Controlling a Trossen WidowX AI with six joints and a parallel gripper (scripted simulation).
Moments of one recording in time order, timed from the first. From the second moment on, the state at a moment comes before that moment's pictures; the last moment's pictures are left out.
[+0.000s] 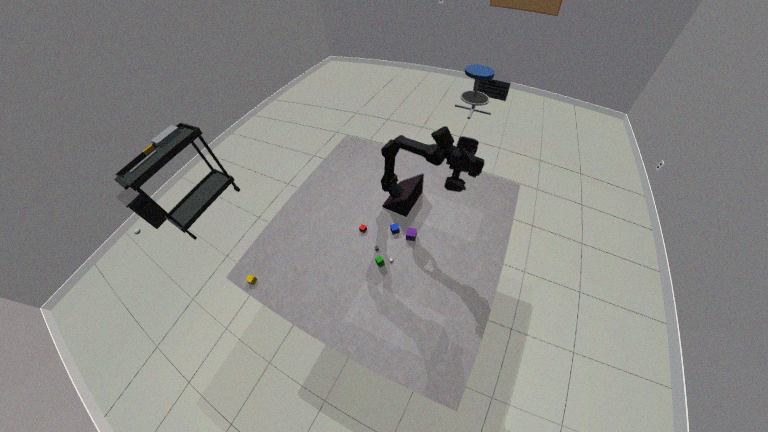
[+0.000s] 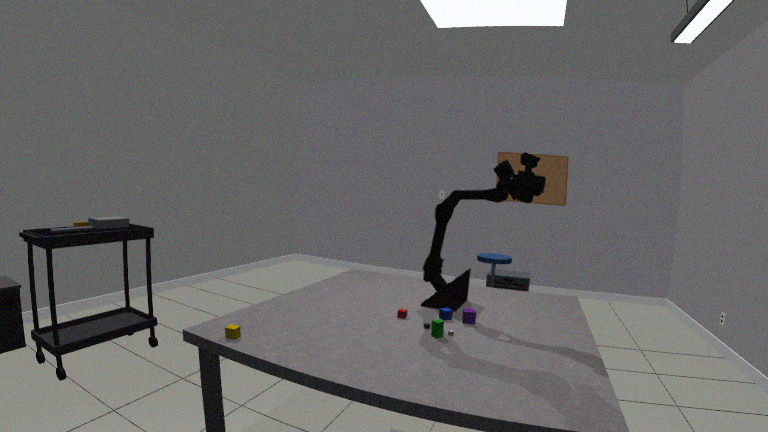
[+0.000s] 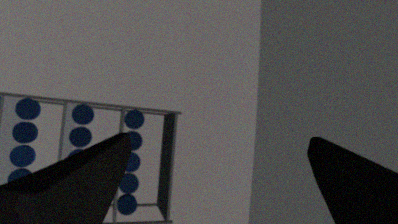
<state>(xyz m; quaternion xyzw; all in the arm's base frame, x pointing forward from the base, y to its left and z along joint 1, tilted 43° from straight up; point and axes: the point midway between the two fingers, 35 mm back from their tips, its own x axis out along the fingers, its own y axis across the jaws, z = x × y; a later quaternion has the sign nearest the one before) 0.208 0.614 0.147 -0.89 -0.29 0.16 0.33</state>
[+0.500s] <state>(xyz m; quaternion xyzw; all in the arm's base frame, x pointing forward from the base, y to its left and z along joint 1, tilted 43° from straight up) 0.342 0.473 0.110 -0.82 -0.02 0.26 0.51</state>
